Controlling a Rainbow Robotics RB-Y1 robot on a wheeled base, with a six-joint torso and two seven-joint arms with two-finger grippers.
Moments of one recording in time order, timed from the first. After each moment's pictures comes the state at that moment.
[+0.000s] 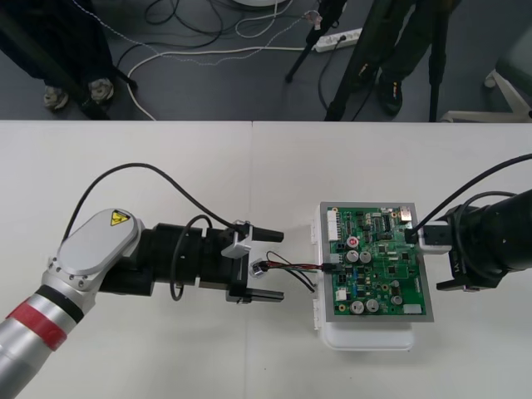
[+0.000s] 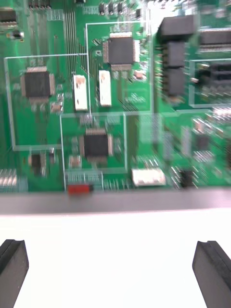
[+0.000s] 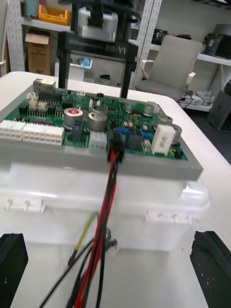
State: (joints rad) right arm -0.14 -0.79 0.03 -2.02 2.15 -1.57 -0.43; left arm -0.34 0.48 -0.47 -1.37 -1.20 -1.13 -0.17
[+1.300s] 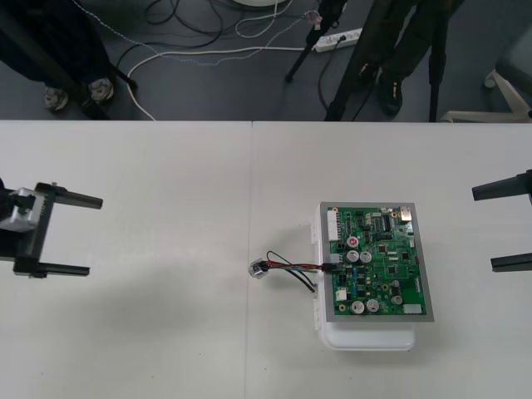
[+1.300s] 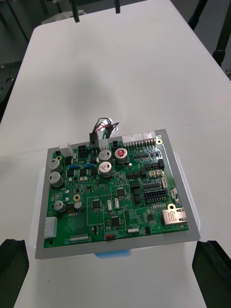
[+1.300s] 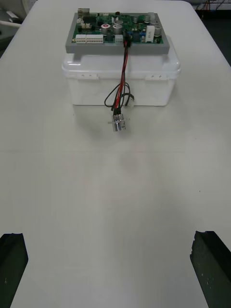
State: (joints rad) right arm -0.08 -0.99 -0.23 -1.71 1.15 -1.56 -0.20; left arm -0.12 1.03 0.00 -1.58 -1.12 -1.40 -0.17
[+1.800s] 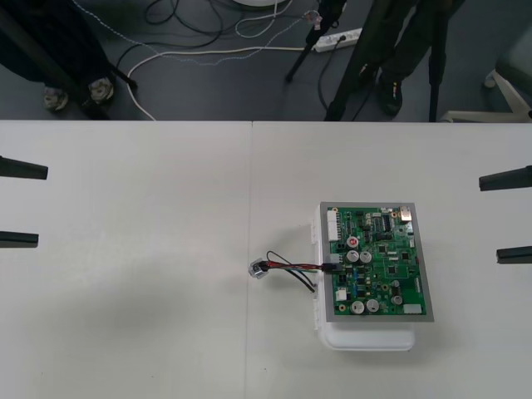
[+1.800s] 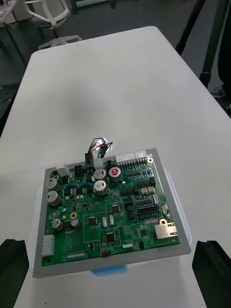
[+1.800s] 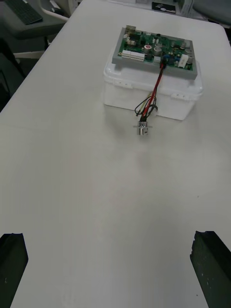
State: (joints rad) right arm -0.07 -0.98 -0.26 -1.71 1.09 -1.56 -0.20; left arm -0.09 1.04 0.26 -1.59 -1.12 -1.52 0.11
